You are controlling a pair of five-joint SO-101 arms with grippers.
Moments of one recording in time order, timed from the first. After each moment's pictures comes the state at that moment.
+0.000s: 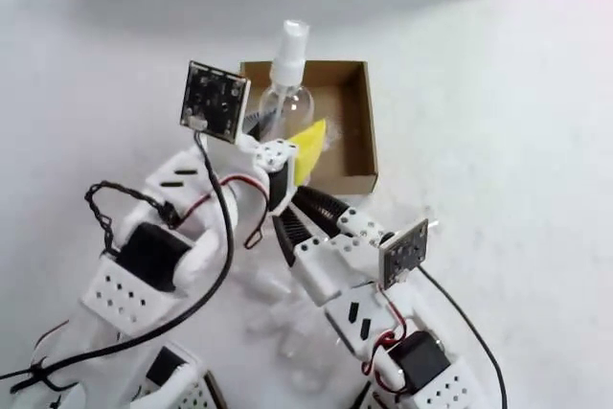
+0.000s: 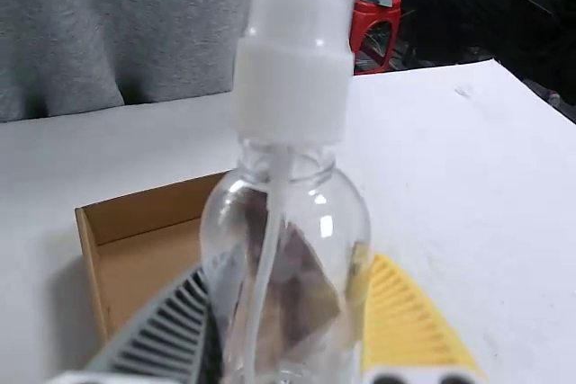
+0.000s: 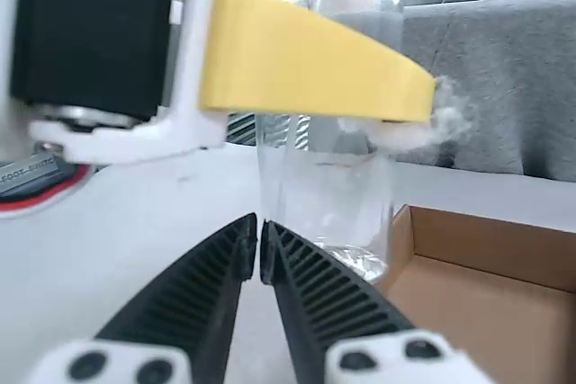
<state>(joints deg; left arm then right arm) 26.3 -50.1 40.3 42.5 13.2 -36.7 -103.3 94.0 17.4 -9.5</state>
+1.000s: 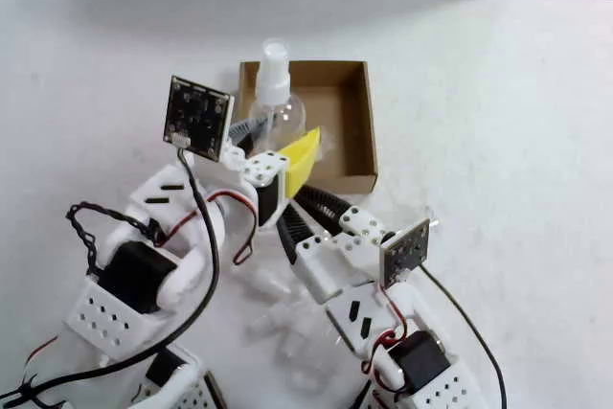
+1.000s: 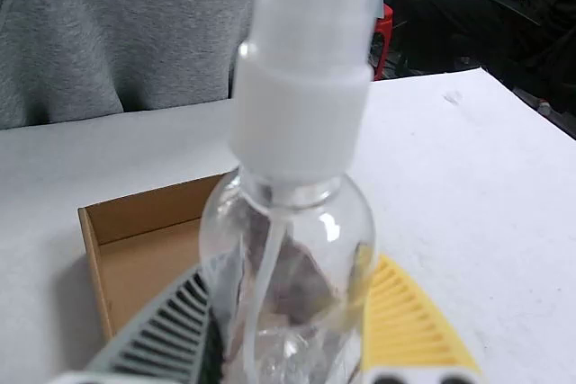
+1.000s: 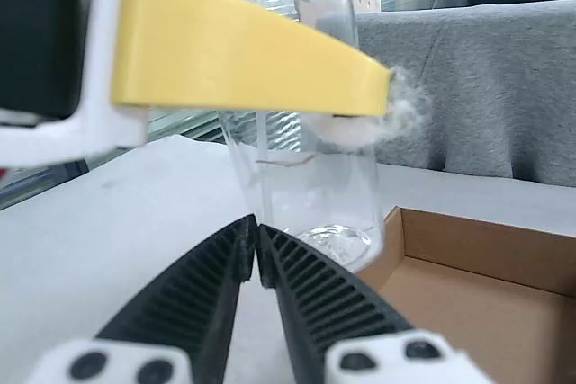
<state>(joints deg) 26.6 -55.9 41.5 46.4 13.3 -34.4 -103.3 93.9 17.4 -9.2</state>
